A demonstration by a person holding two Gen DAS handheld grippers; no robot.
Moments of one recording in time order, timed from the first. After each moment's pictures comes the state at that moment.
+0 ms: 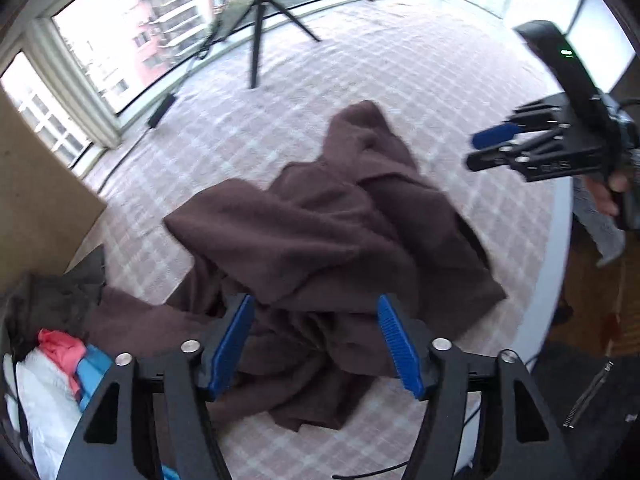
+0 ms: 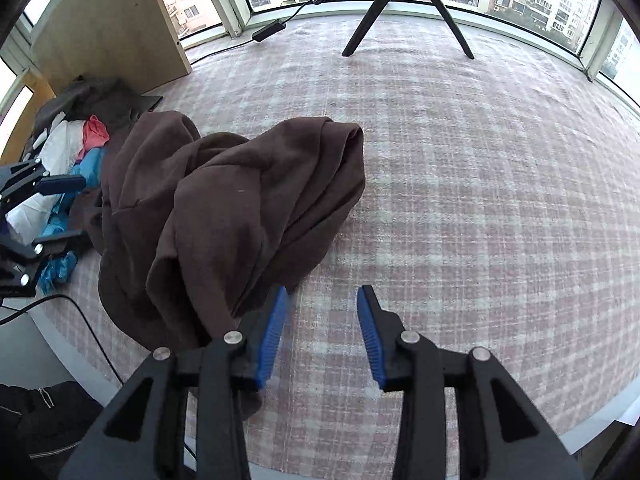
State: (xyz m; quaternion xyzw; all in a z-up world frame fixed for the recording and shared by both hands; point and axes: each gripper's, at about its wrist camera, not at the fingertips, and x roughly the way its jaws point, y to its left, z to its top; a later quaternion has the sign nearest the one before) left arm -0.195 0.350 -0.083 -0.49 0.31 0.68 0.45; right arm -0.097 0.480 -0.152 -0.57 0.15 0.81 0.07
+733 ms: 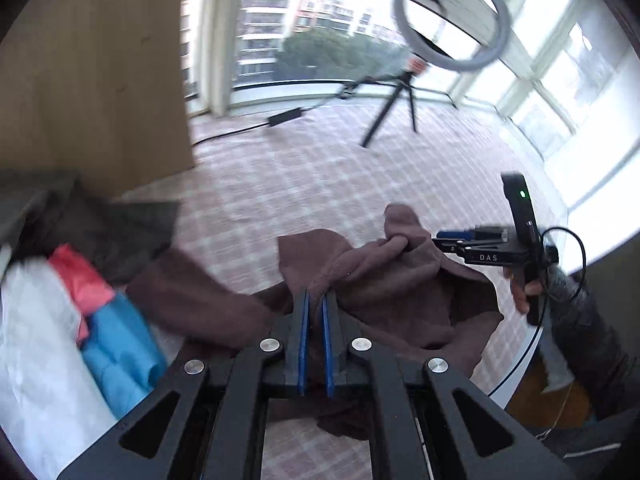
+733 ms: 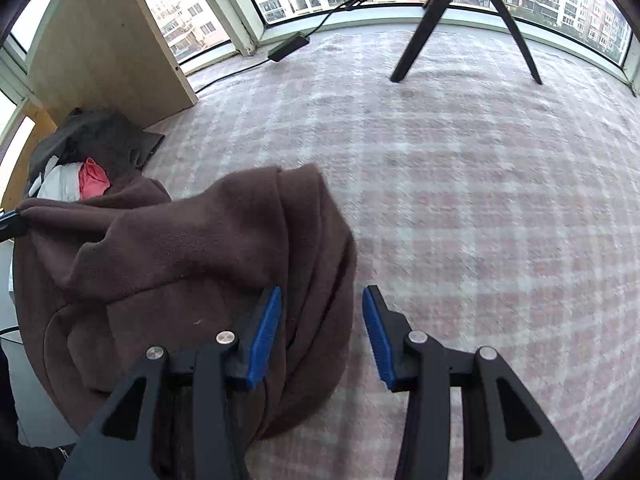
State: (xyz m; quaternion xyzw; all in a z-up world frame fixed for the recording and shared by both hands) left arm -0.301 0.185 -0.050 -0.53 0.04 0.77 0.36; right arm -0.210 0.473 -0.194 -0.53 0.21 0.82 0.01
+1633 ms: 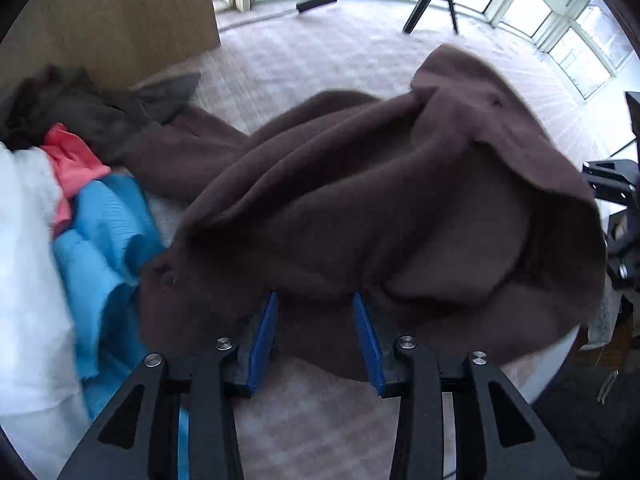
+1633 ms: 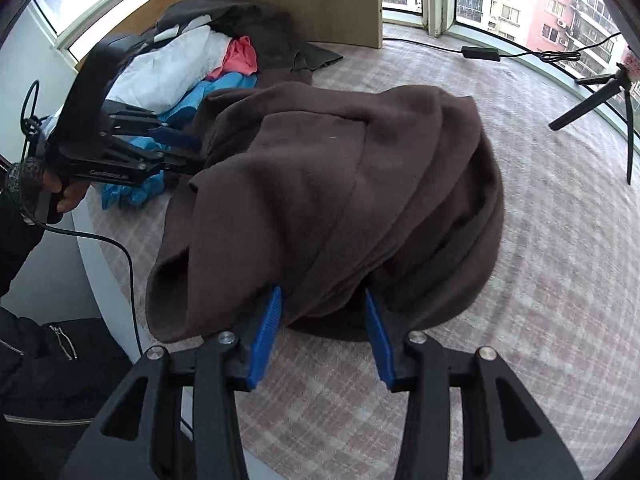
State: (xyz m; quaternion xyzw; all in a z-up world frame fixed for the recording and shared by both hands) left arm -0.255 0.197 -0.176 -0.60 0.16 0.71 0.32; right arm -0.168 0.319 -0.162 -0.56 0.03 0.82 -0.14
